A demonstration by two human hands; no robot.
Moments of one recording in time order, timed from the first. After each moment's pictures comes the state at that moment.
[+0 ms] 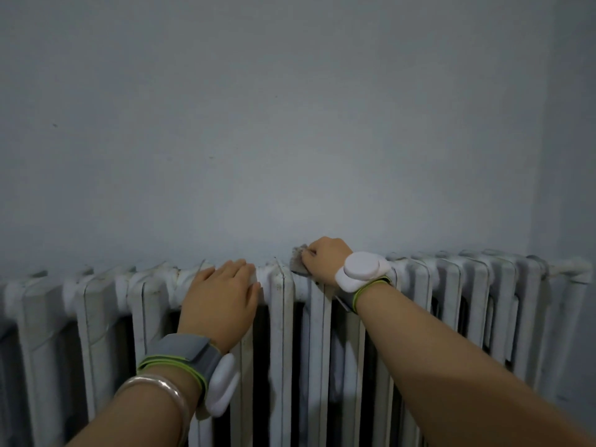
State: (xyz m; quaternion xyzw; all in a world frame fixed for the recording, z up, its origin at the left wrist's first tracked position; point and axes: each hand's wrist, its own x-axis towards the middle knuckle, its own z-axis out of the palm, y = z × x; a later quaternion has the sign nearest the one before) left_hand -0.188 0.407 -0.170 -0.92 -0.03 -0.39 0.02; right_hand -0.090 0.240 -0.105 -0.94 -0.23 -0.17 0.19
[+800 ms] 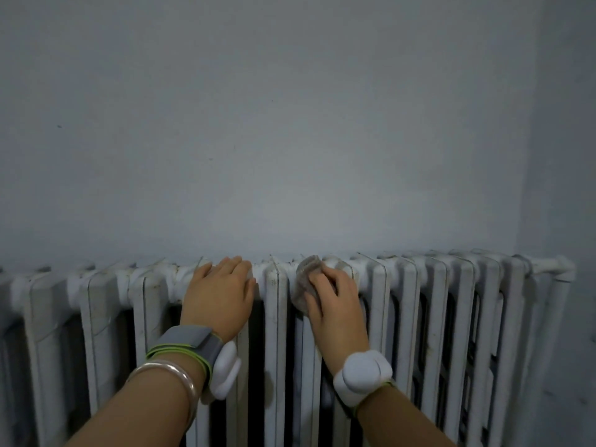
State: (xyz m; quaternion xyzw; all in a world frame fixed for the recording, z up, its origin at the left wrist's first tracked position) left_hand -0.188 0.403 -0.170 -0.93 -0.05 -0.37 0.03; right_hand -0.137 0.219 -0.209 -0.76 -0.29 -0.48 0.33
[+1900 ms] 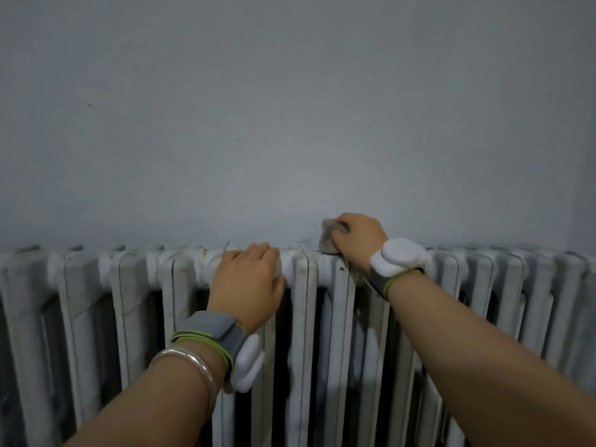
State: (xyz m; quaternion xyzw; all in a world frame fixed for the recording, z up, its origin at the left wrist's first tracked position) left_hand -0.192 0.406 -0.168 -0.92 -0.02 -0.40 0.05; right_hand -0.082 0.236 -0.106 -0.89 -0.25 -0.27 0.27
